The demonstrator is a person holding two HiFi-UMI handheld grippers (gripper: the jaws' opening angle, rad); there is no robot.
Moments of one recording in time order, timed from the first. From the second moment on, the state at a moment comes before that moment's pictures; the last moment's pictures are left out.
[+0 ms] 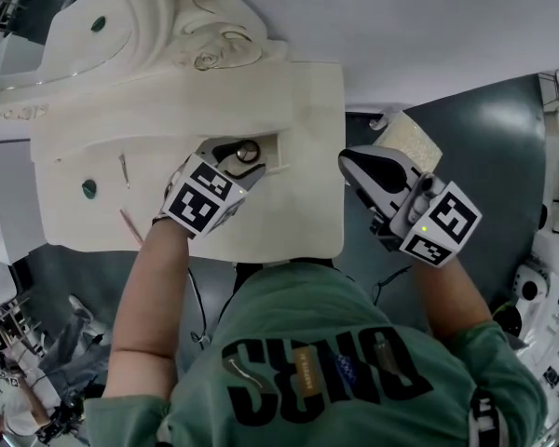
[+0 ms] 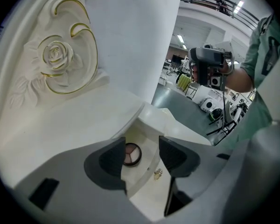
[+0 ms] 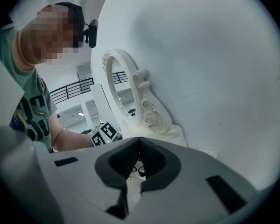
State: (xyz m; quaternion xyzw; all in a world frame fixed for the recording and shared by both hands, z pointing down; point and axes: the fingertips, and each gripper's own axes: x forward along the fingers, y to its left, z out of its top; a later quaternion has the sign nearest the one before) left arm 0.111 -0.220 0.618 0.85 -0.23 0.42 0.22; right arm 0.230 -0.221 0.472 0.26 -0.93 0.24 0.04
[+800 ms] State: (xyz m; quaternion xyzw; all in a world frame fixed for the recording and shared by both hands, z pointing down) left arm 0.095 -0.207 0.590 0.86 -0.26 0.38 0.22; right arm 0.212 -0.206 0.454 0.25 -0.94 0.22 0.04
